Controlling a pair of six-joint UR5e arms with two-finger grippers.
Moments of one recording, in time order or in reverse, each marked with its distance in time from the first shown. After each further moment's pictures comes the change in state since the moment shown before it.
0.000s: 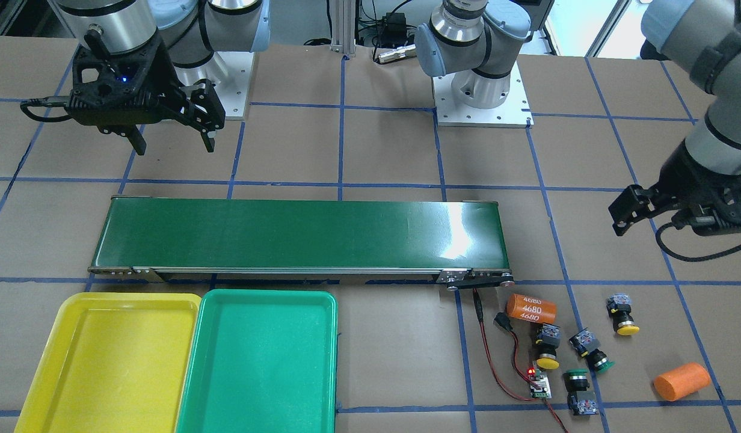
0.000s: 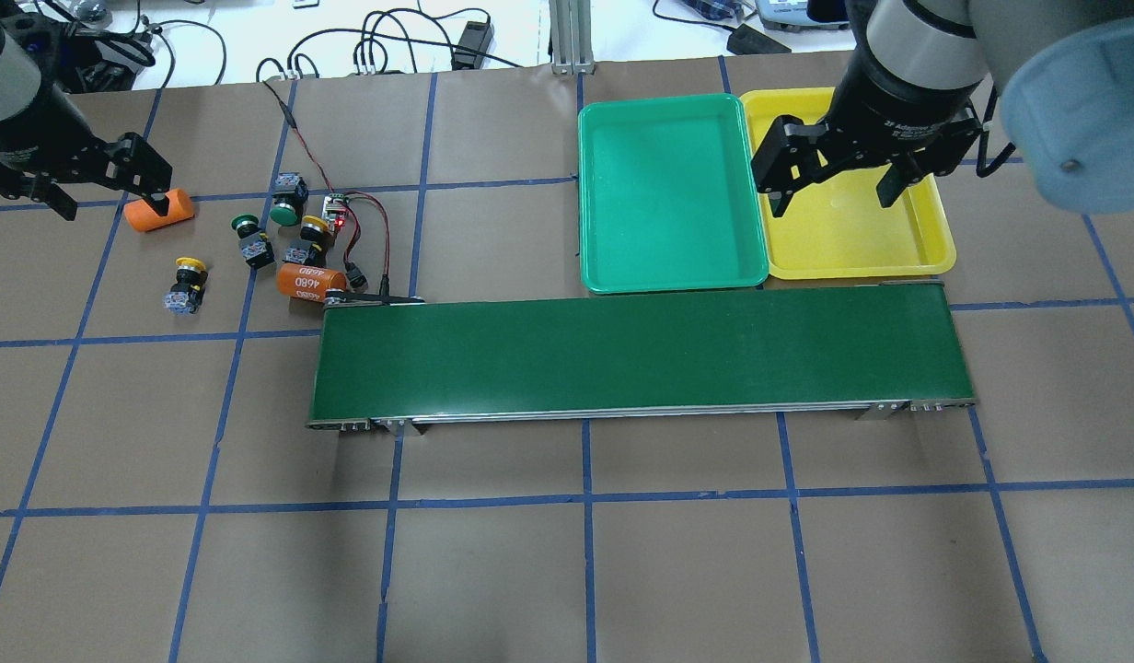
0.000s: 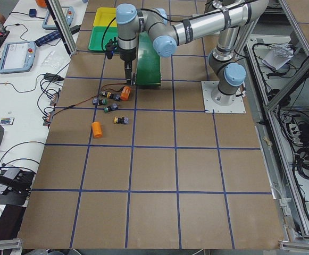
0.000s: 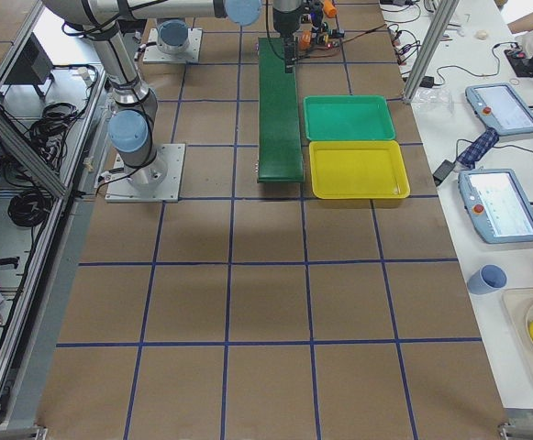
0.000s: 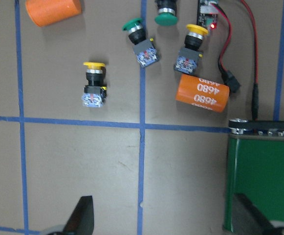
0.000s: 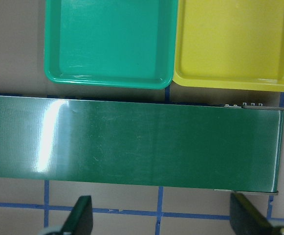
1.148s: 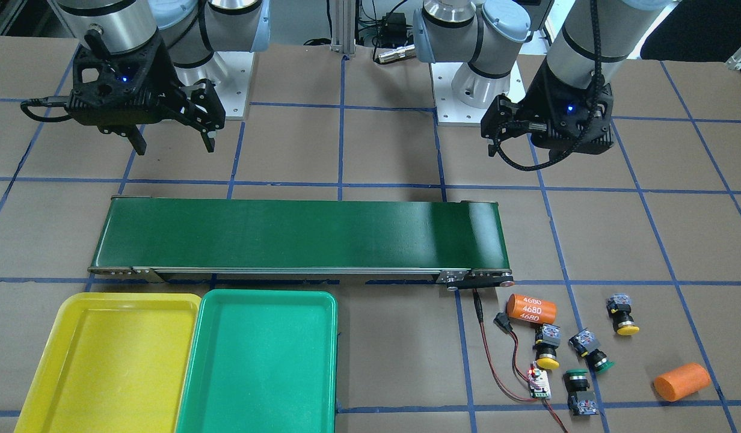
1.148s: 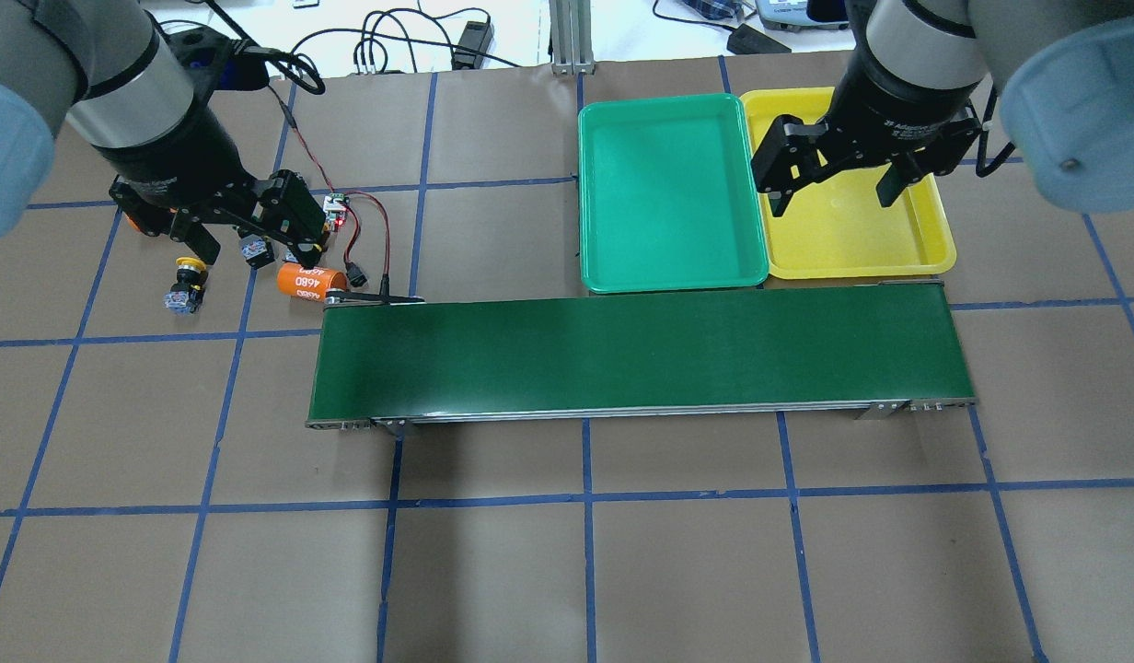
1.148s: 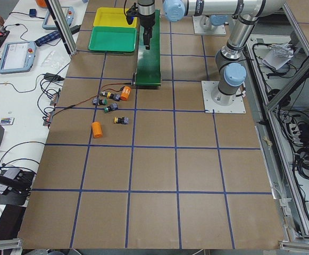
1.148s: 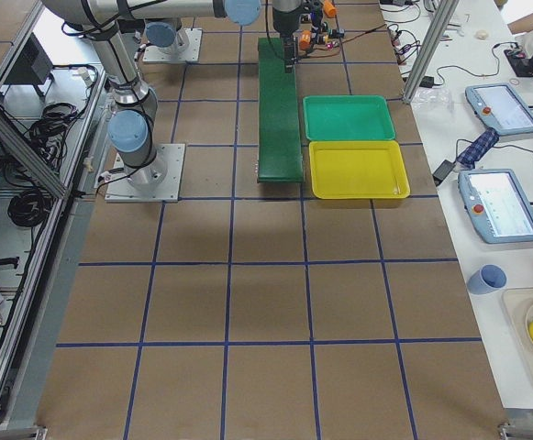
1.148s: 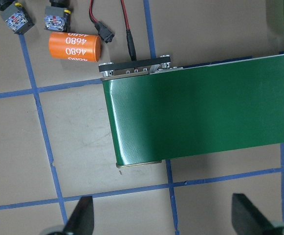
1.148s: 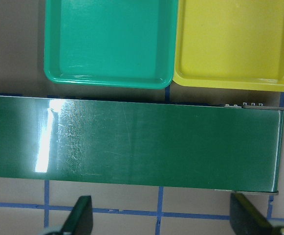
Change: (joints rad) left arm -0.297 0.201 -0.025 -0.331 -0.086 -0.114; right arm 0.001 0.000 0.000 0.000 0.000 0.001
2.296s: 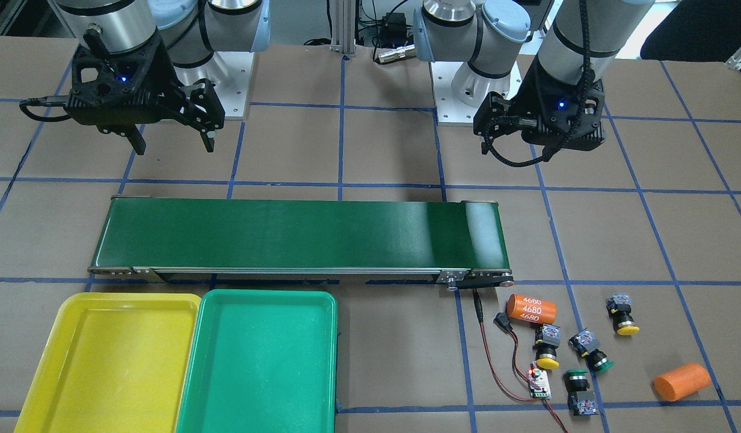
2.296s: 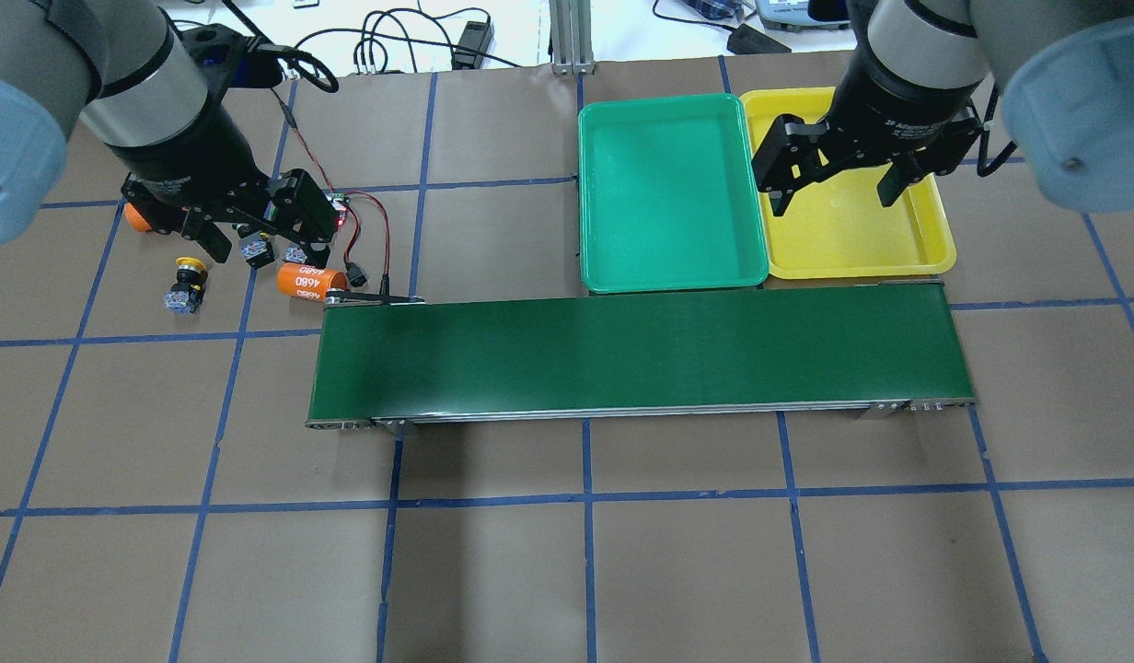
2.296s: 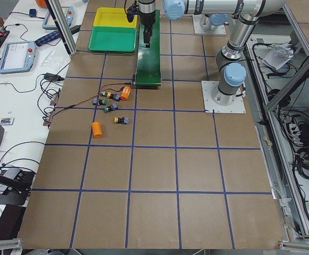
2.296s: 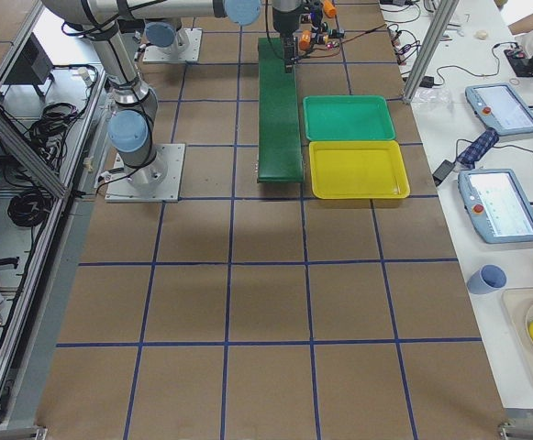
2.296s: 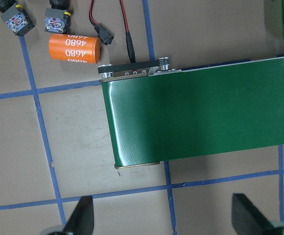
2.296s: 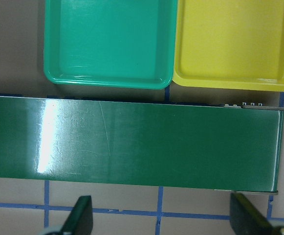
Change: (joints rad) left arm -0.042 0.002 0.005 0.002 -0.001 -0.015; right arm -0.001 -0.001 0.000 0.000 0.000 0.001
